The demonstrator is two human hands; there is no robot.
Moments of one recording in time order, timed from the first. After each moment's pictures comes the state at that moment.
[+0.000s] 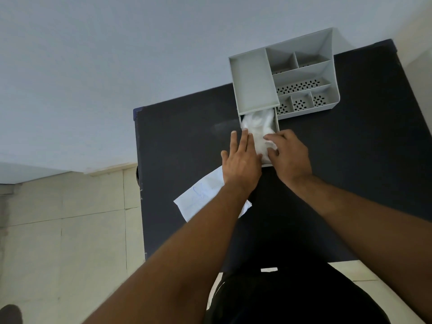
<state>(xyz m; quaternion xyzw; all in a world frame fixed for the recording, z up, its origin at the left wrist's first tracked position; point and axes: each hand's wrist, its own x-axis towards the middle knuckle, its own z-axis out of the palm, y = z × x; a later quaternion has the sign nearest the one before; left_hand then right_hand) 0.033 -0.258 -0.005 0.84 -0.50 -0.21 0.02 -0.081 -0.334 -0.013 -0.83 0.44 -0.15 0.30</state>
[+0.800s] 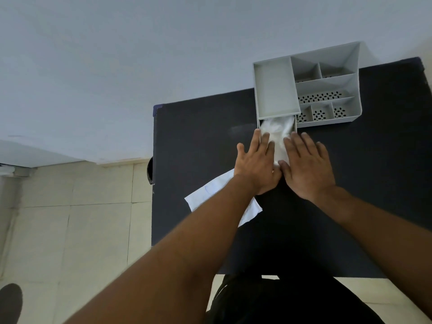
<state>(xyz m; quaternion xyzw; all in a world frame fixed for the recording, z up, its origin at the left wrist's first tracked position) 0.048 -0.259 0.007 0.78 -0.60 -0.17 -0.08 -0.092 -0.334 -0.008 -0.93 0.36 0.03 0.09</state>
